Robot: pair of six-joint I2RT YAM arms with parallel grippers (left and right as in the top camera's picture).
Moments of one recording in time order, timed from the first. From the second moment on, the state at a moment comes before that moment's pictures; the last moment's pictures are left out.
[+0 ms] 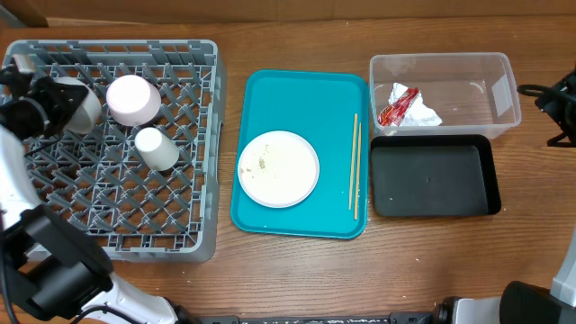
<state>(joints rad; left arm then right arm) 0.68 1.89 1.64 -0.72 0.91 -0.19 -0.25 1.57 1.94 -1.55 0.51 0.72</state>
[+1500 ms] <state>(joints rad) 0.90 2.14 1.64 -0.97 1.18 -0.17 -0.25 1.57 1.94 -1.55 0.51 0.72</state>
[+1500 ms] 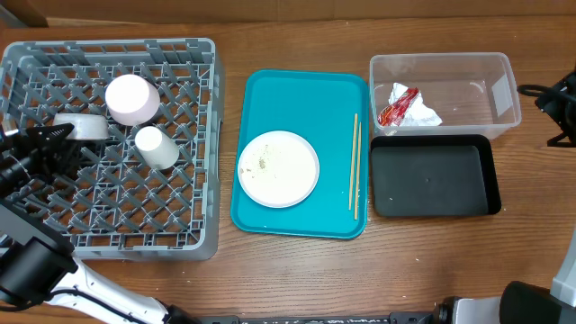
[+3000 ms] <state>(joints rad) 0.50 2.00 1.74 -1.03 -0.19 -0.35 -0.25 1.57 1.94 -1.55 0.51 0.72</state>
